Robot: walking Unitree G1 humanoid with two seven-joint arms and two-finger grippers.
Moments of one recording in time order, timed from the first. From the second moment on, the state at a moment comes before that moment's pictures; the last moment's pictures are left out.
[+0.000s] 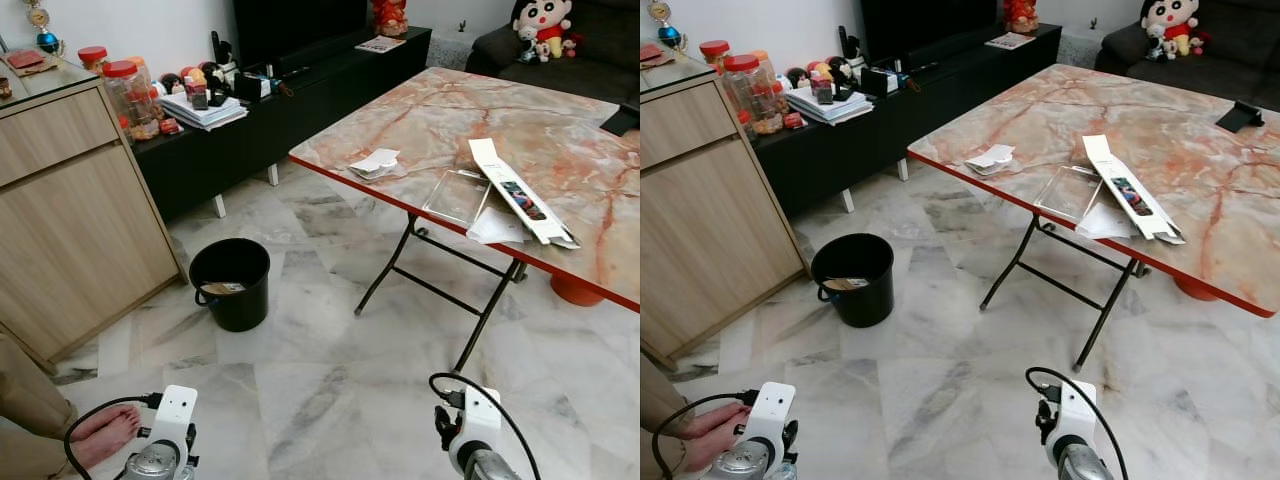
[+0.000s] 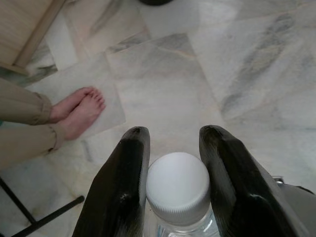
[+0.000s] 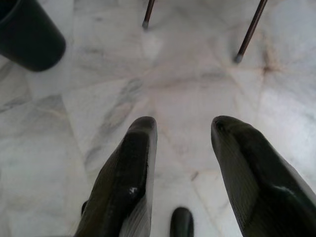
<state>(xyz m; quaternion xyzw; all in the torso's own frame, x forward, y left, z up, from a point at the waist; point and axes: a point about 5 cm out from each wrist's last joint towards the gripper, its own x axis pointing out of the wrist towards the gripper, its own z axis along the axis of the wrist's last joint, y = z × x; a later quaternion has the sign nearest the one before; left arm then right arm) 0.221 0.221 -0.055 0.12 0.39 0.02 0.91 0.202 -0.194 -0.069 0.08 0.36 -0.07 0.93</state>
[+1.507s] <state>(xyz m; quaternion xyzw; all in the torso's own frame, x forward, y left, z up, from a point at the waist) 0.220 0.246 -0.048 0.11 0.37 0.04 0.92 0.178 -0.219 -0.075 0.07 0.36 -0.11 0.92</state>
